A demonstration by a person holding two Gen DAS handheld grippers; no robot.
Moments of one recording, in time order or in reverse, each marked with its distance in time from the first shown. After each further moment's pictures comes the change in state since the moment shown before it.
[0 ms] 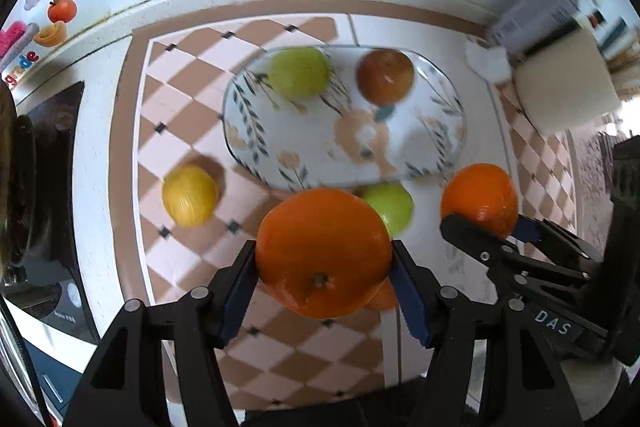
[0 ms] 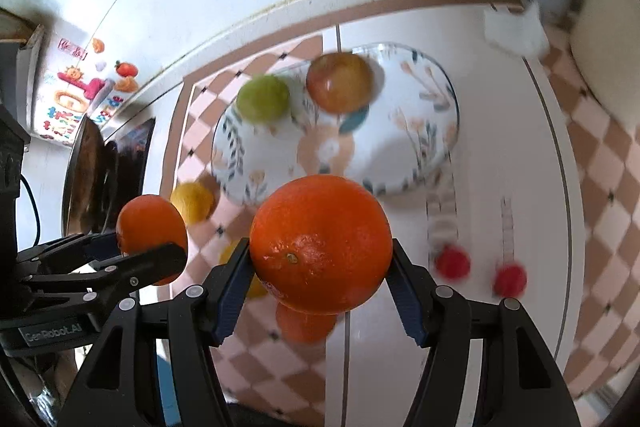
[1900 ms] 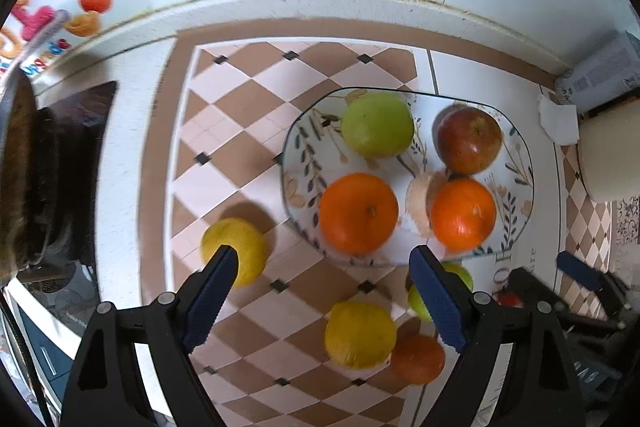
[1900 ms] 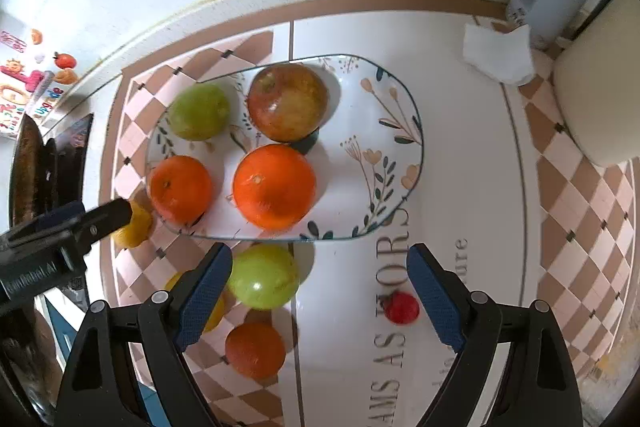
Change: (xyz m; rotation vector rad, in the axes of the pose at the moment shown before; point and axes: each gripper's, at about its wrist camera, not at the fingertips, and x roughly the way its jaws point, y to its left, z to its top) left arm 0.028 0.019 0.031 -0.140 -0.033 0.121; right arm 0.011 -0.001 0.029 -0.022 0.072 -0.228
